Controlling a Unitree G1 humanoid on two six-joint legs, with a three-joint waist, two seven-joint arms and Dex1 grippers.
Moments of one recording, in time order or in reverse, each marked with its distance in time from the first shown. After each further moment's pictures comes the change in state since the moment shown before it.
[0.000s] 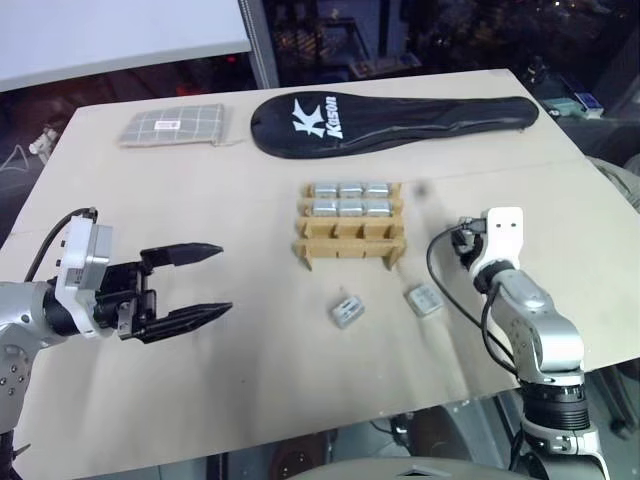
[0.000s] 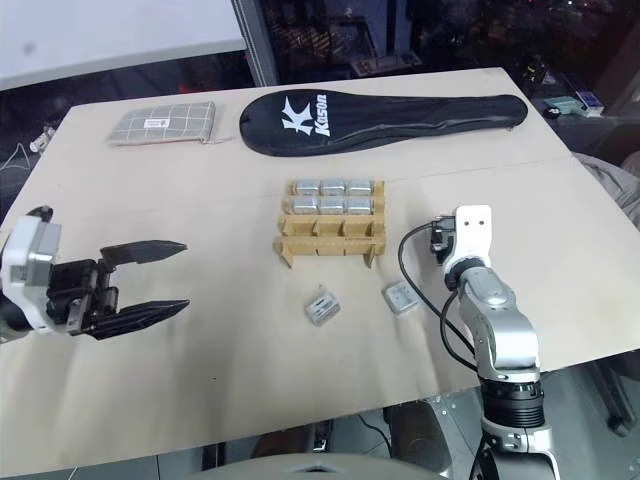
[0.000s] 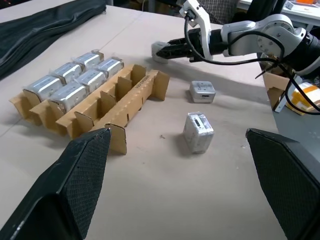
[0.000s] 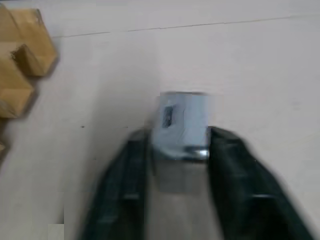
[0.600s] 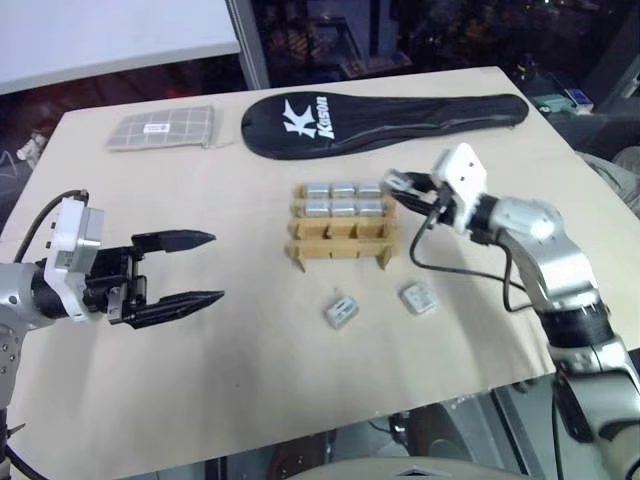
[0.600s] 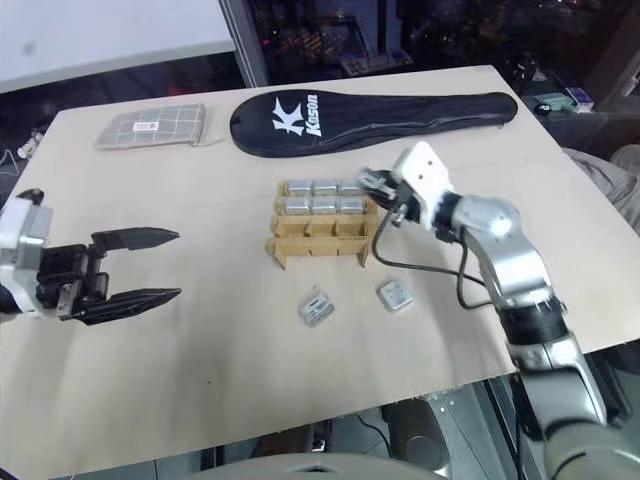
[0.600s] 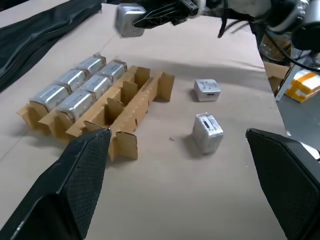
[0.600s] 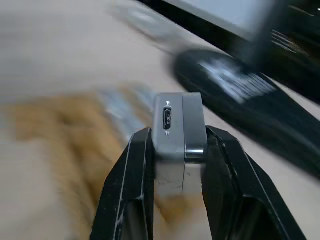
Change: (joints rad) left arm -0.103 0.040 -0.014 0.096 0.048 0.011 -0.063; right arm -0.516 -0.227 0.259 0.425 0.063 -0.475 0.885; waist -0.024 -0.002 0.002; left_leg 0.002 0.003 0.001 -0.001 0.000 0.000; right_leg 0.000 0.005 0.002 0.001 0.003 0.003
